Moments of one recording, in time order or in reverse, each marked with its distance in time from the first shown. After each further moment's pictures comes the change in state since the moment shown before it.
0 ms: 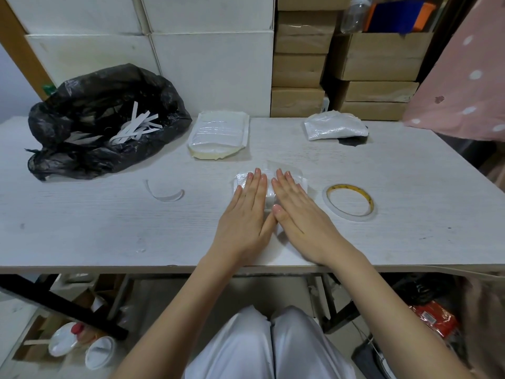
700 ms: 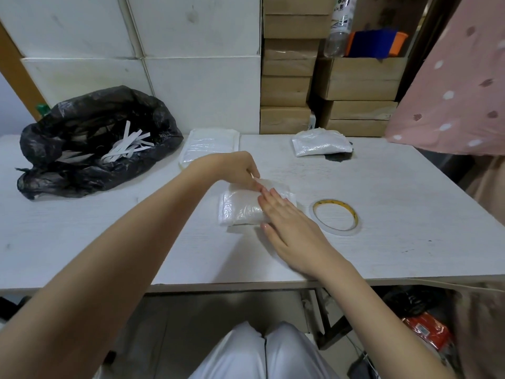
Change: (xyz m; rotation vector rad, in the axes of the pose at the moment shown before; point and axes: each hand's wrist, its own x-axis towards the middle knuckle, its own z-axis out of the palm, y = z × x) left_hand 0.127 -0.005 -0.084 0.055 -0.537 -0.084; right_hand 0.004 0.007 -0.003 -0.190 0.067 -0.057
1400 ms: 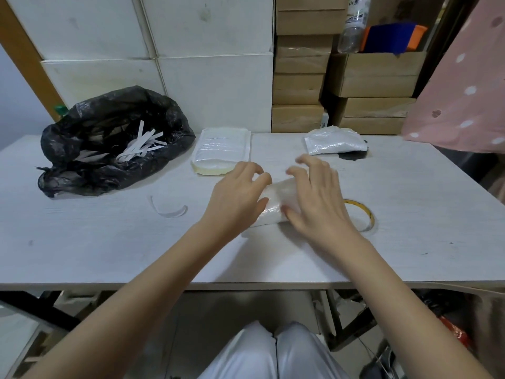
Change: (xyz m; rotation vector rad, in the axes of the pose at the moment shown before) left_hand -0.056 -0.009 0.069 0.291 0.855 0.289; right_hand 0.026 0.007 -0.021 -0.244 0.489 -0.025
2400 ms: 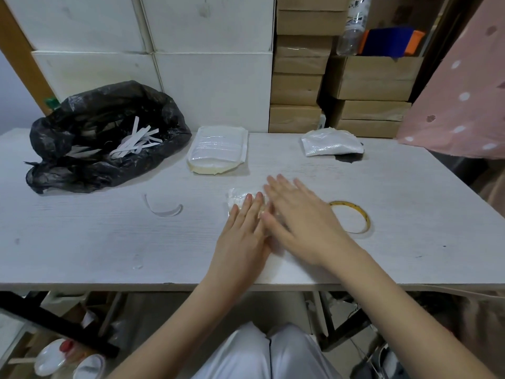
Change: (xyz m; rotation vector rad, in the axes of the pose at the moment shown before) left_hand -0.059 0.039 0.037 0.020 -0.069 -0.153; right_hand -0.006 -0.019 -0.017 0.084 -0.412 -0.049
